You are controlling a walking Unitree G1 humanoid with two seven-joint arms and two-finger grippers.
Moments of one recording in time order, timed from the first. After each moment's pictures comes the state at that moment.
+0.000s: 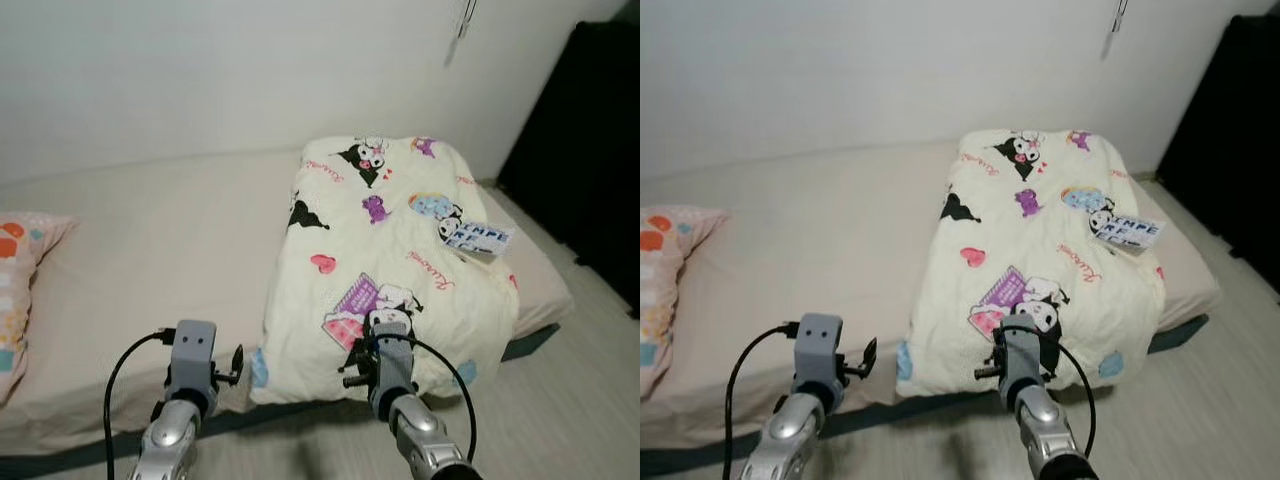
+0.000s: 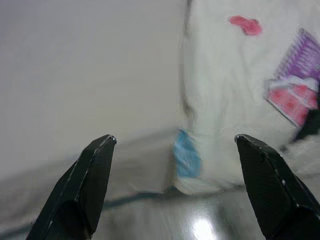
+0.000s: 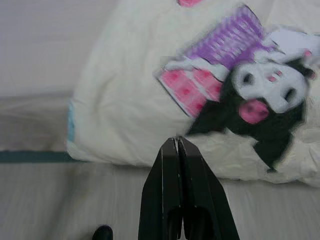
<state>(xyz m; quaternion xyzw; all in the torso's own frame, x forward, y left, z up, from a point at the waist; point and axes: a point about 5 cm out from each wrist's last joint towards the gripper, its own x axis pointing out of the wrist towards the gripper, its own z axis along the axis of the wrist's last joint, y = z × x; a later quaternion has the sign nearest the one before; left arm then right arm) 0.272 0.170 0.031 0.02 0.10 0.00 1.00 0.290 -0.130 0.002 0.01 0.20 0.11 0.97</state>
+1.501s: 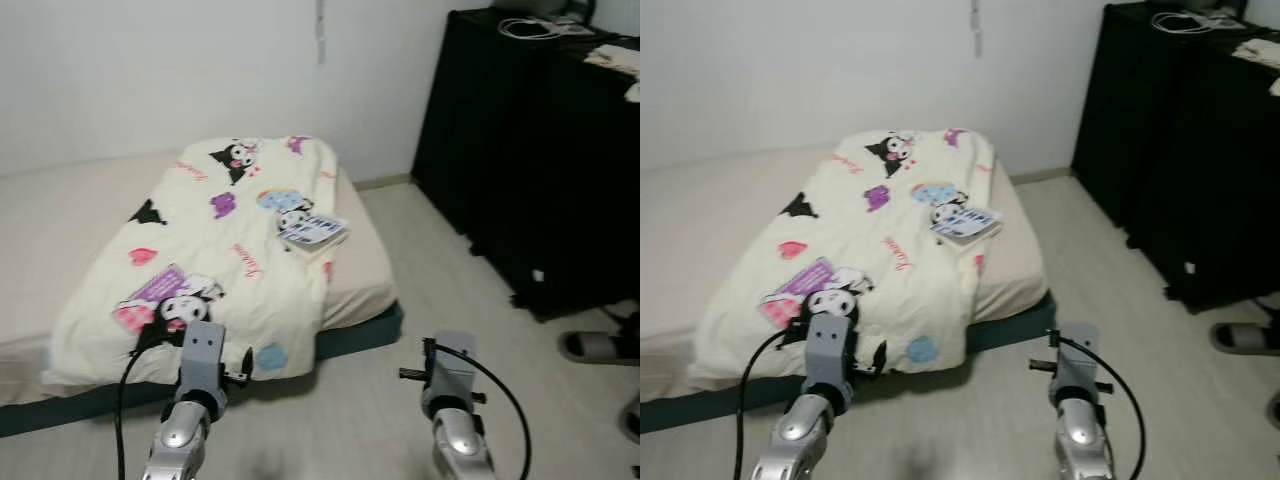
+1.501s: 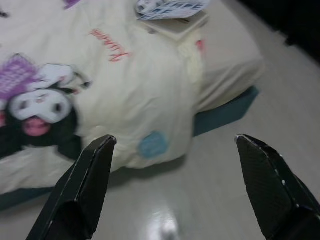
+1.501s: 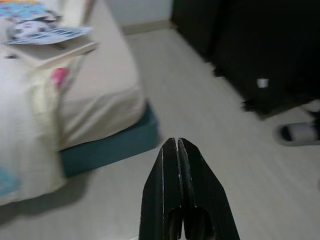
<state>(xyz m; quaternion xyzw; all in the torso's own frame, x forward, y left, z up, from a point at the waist) 0.278 0.159 0.037 0.01 0.09 -0.03 1.00 0.280 -0.183 0.019 -0.02 0.09 -0.09 0.99</state>
